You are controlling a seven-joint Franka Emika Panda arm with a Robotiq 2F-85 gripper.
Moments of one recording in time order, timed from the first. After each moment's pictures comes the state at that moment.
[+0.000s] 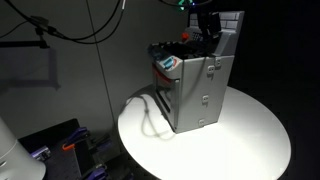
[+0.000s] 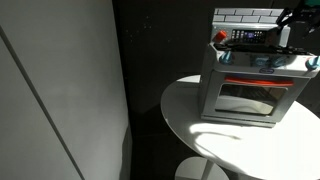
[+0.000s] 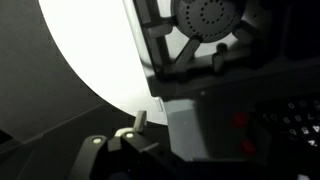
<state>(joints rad) -0.06 0.23 -0.11 -1.68 -0.11 2.22 0.53</state>
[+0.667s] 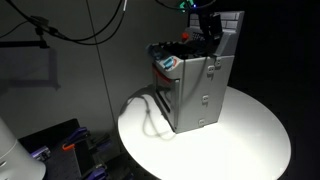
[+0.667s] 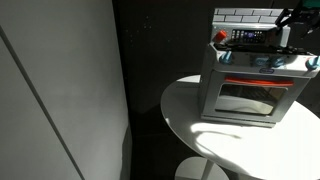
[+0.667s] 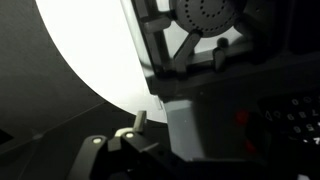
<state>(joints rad) -0.06 0.25 -0.11 -1.68 -0.11 2.24 0.54</state>
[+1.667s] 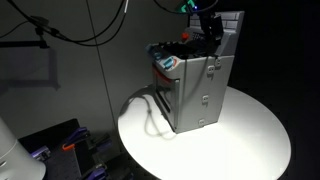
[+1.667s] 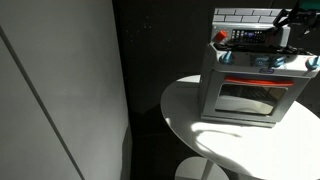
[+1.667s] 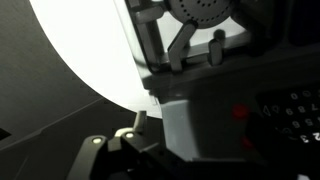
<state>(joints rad) -0.06 0.26 -0.12 -1.67 -0.11 2.27 0.55</state>
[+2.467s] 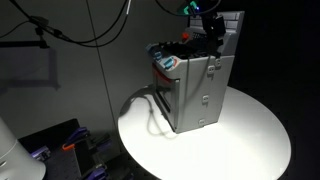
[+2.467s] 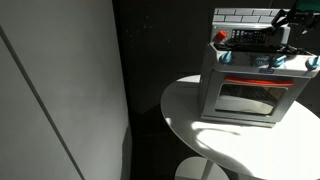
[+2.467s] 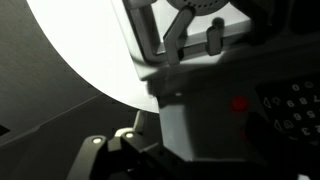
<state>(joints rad) -0.05 0.29 -0.13 -1.65 -0.11 2.29 0.55</state>
